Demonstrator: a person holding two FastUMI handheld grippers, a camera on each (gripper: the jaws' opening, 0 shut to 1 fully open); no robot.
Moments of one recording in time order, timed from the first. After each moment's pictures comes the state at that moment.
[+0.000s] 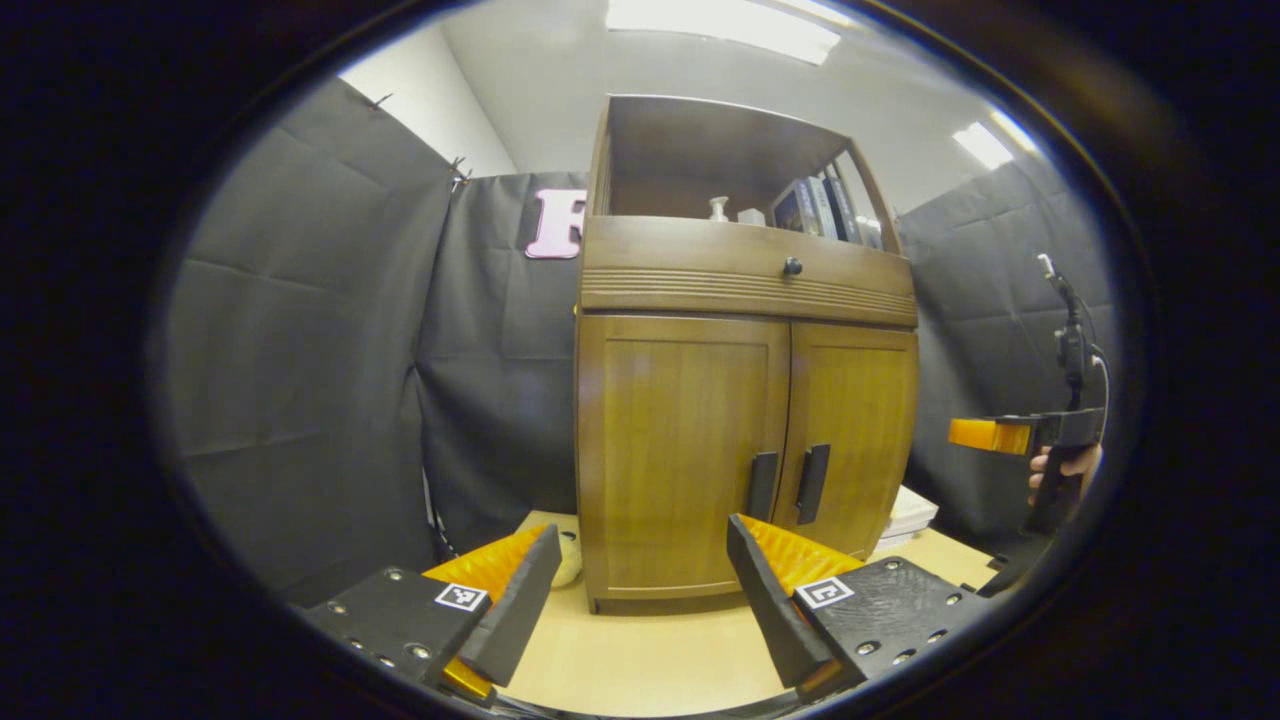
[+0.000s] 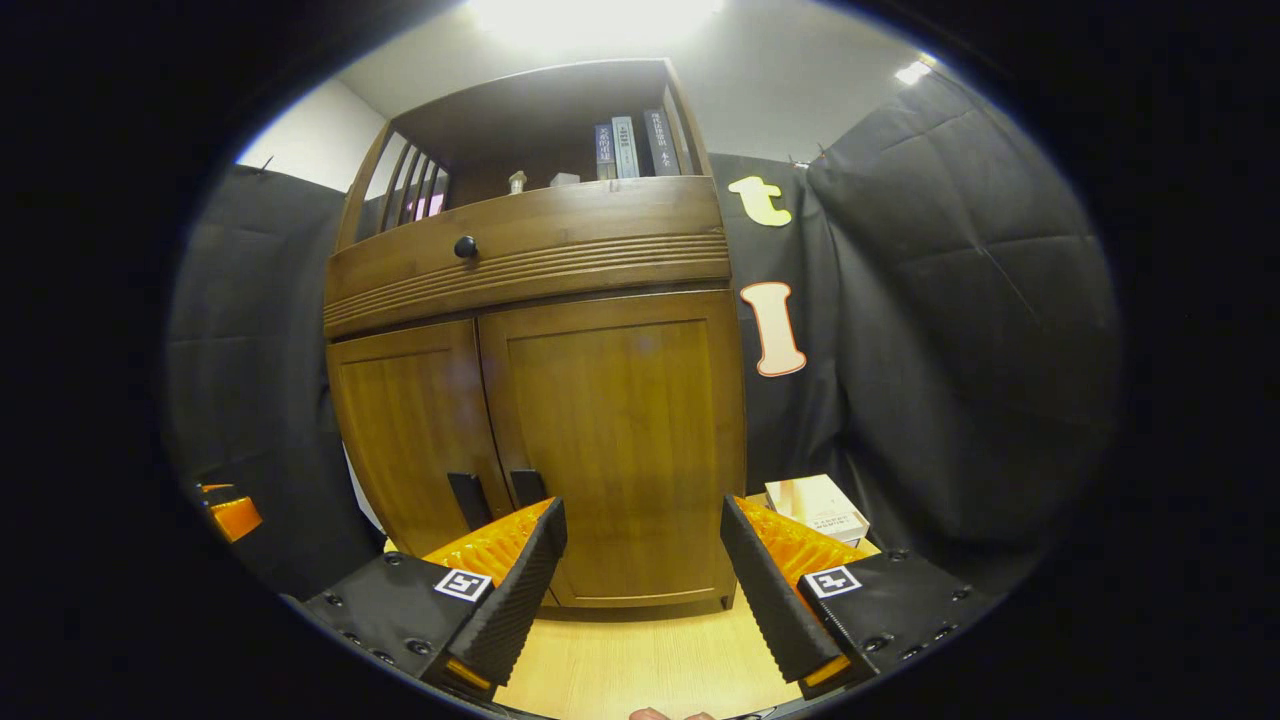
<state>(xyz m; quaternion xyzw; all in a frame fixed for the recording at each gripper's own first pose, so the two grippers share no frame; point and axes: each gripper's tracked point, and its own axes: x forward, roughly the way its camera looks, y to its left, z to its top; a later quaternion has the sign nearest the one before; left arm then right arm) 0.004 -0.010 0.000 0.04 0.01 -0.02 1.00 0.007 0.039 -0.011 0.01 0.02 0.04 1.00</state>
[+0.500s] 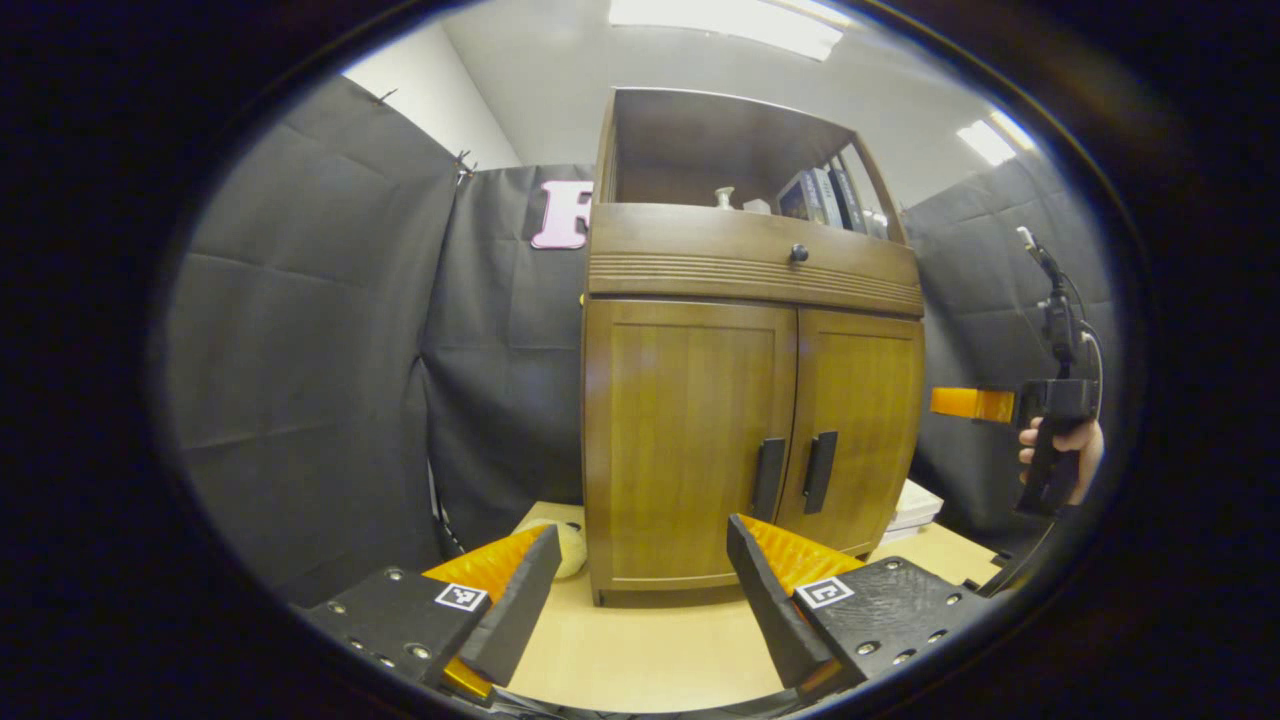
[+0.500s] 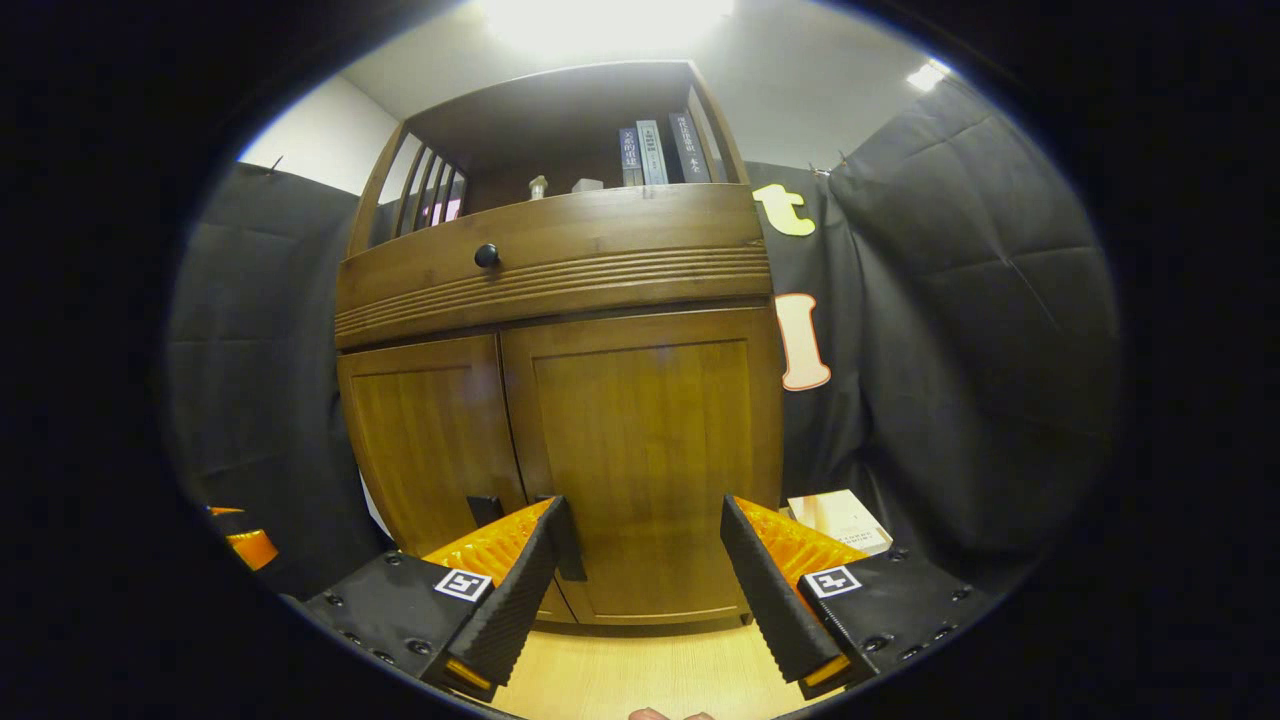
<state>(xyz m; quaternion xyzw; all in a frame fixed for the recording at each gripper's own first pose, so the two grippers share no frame) 0.007 -0.005 -0.007 0.04 0.03 0.00 1.00 0.035 0.071 0.010 0.00 0.00 0.07 1.00</state>
